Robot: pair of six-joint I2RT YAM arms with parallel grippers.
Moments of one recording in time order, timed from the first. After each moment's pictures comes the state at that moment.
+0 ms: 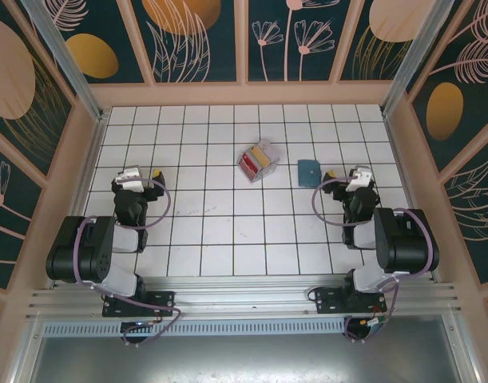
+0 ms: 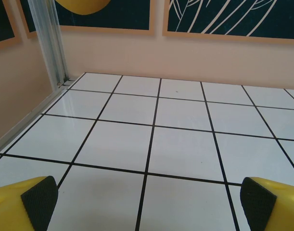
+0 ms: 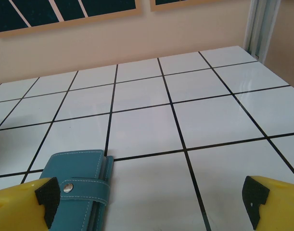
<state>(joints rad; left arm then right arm) -0.01 1.52 0.23 1.17 -0.11 -0.08 -0.03 1.54 0.22 1.14 -0.02 0.12</state>
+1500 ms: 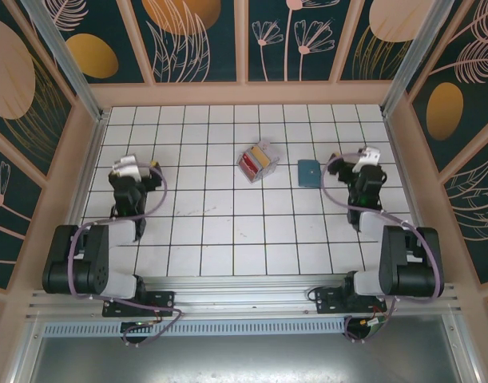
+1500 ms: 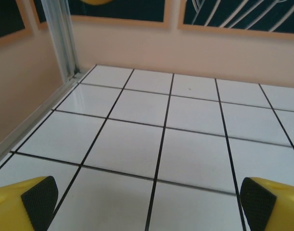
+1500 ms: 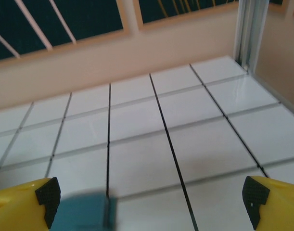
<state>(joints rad) -0.01 1.43 0.42 0.78 -0.18 -0.12 -0.05 1.36 0.49 0.64 0.01 0.20</state>
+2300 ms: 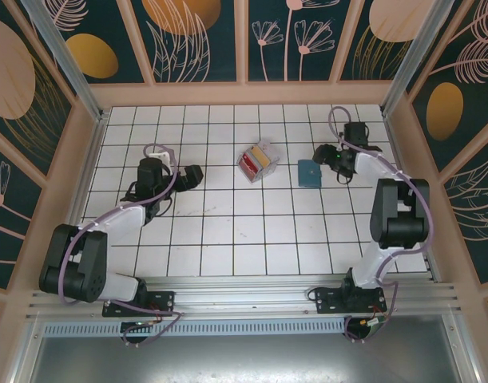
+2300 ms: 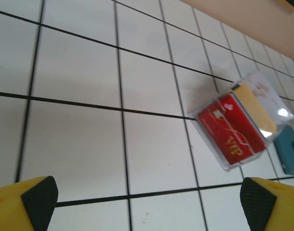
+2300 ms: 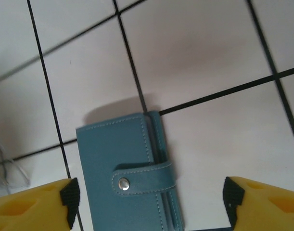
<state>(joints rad) -0.24 1.40 0.63 0.24 0.24 -0.52 0.04 1.77 1.21 -0.45 -0.17 0.38</state>
